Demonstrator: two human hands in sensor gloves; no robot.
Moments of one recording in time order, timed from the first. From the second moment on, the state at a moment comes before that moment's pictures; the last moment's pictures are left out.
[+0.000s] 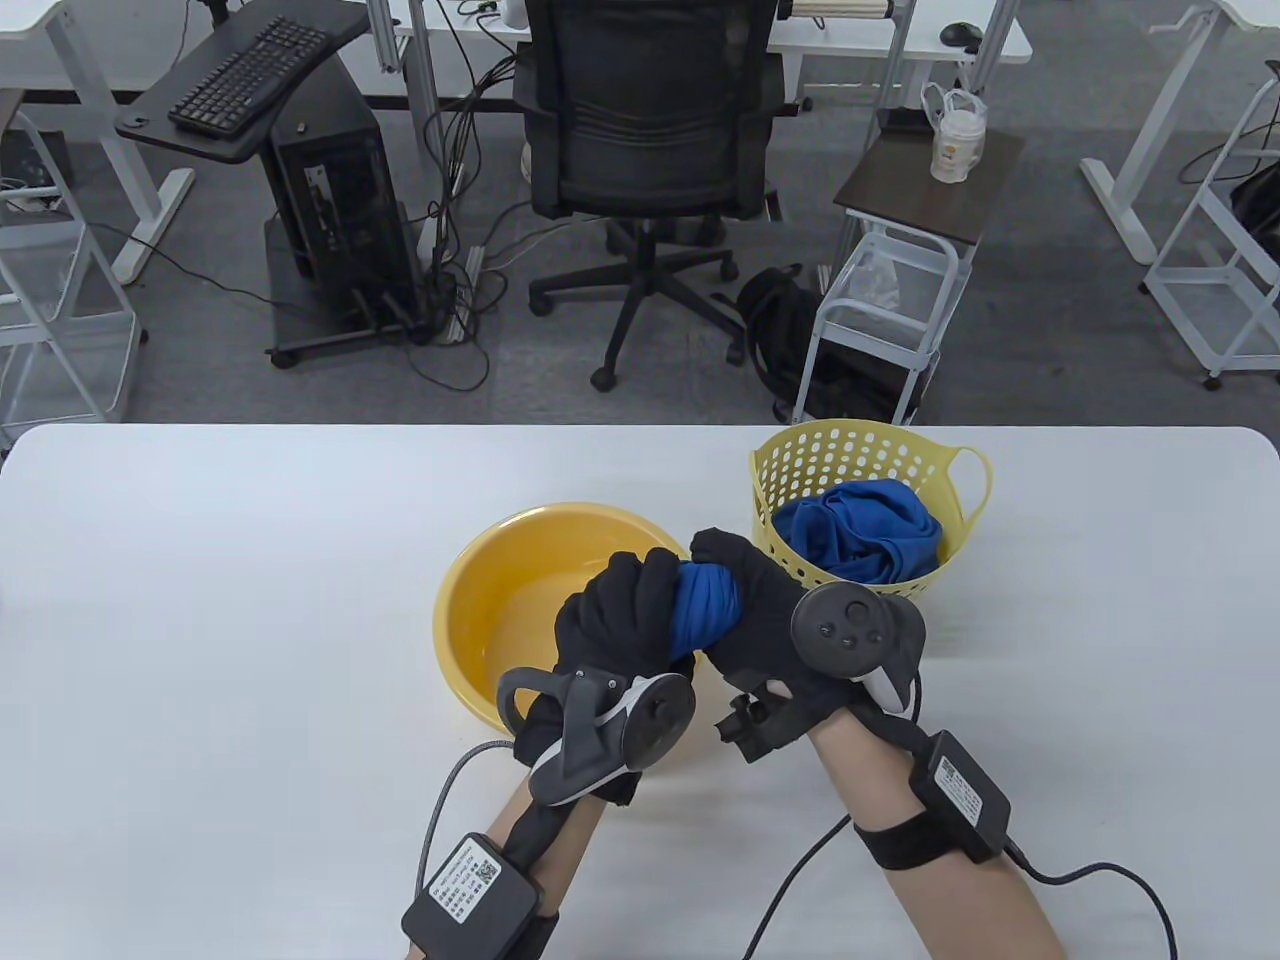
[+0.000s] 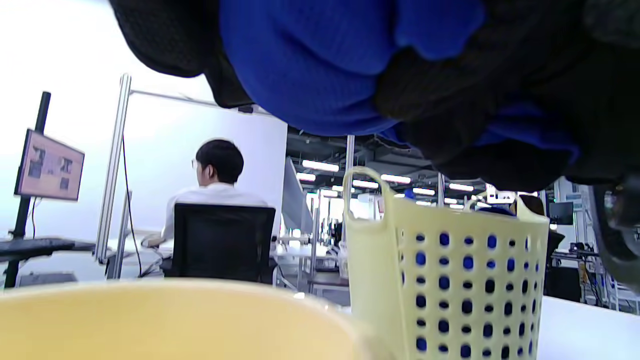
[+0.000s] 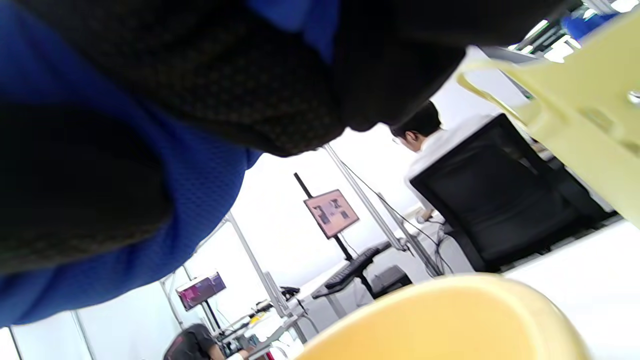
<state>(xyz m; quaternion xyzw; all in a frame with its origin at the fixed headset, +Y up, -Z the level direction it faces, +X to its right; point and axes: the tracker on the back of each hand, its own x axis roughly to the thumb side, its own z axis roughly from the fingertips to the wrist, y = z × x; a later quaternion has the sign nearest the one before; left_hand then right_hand) -0.052 -0.630 -0.310 0.19 -0.13 0.06 0.97 0.120 -0.636 -0.372 0.20 -0.15 0.89 0.38</state>
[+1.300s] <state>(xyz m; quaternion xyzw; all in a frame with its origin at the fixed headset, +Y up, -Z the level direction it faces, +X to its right) -0.106 -0.627 -0.332 0.17 -0.07 0.12 0.98 0.205 -0.652 -0.432 0.06 -0.11 0.98 0.14</state>
